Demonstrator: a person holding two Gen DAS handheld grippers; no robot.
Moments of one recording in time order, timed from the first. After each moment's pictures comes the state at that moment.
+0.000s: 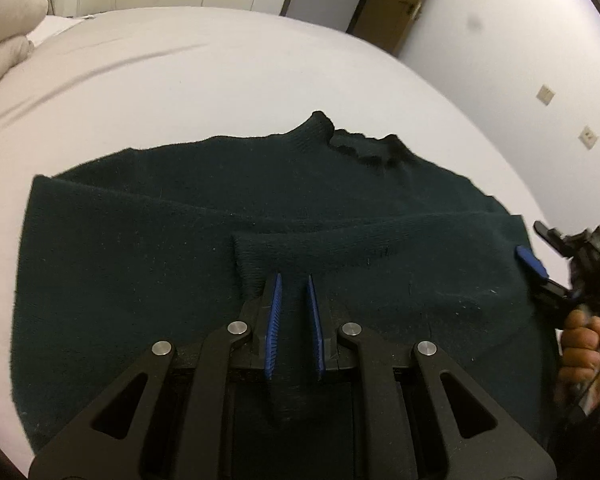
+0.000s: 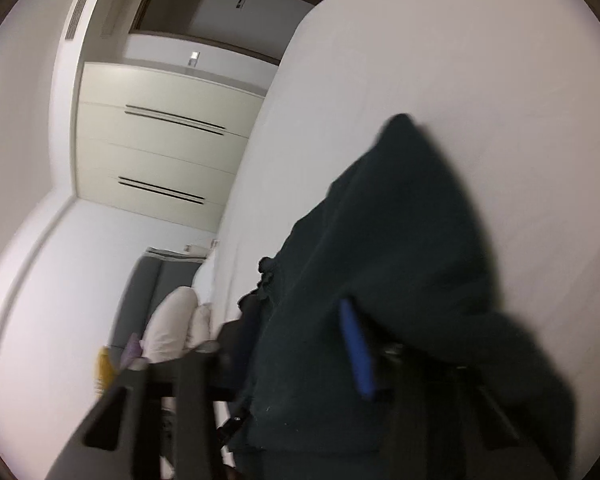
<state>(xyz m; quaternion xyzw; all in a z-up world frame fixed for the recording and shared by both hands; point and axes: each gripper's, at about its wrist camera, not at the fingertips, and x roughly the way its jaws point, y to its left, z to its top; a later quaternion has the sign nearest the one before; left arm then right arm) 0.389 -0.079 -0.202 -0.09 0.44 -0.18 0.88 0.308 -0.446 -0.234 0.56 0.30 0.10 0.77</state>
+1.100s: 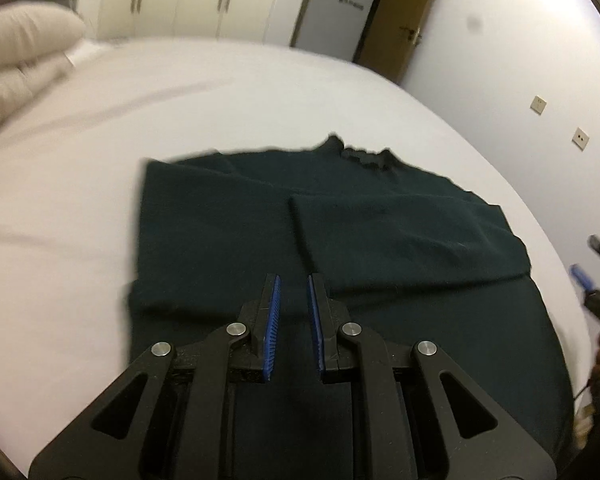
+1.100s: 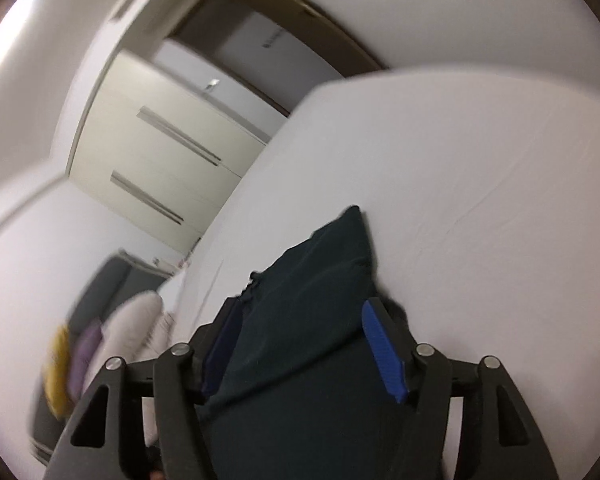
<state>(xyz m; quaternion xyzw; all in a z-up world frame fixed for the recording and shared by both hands) 0.263 -0.012 -0.152 -0.07 0.38 -0.14 0.91 0.172 -0.445 -0.127 0.41 0.25 0.01 0.88</state>
